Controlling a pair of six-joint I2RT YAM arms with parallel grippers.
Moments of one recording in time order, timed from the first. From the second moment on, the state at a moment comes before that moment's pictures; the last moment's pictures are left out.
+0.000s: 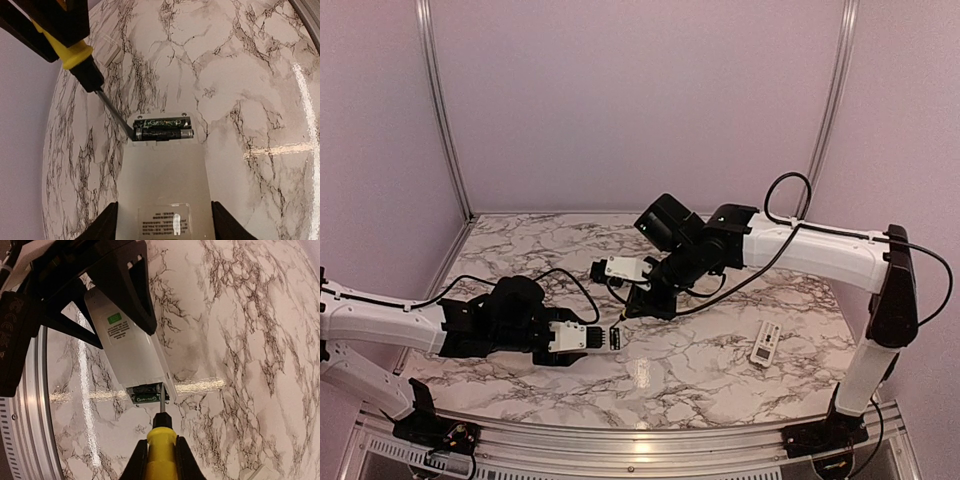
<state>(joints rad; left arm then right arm) -0.99 1.28 0.60 0.03 -0.01 0.77 1.00 1.78 1.57 -0.80 -0.22 -0.43</state>
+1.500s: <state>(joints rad) -0.94 1.38 0.64 0.07 0.01 0.88 0.91 1.84 1.61 -0.83 -0.33 -0.46</state>
